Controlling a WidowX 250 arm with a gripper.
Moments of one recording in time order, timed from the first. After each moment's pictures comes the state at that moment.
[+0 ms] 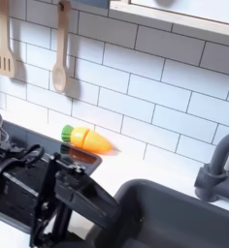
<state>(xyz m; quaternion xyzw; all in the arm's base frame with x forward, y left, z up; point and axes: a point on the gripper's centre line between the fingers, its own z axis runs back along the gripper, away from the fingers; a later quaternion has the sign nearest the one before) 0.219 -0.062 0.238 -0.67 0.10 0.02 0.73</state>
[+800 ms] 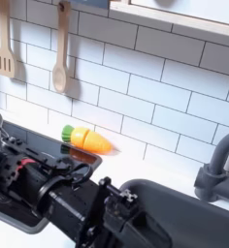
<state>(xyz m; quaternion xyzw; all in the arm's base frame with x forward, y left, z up) 0.210 -0.103 0.237 -0.66 0.13 -0.02 0.74</state>
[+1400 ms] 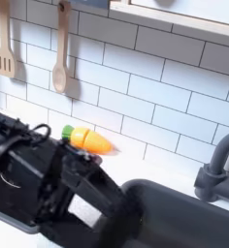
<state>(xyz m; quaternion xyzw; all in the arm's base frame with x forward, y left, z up) 0.229 -0.048 0.248 -0.62 0.07 0.02 0.78</state>
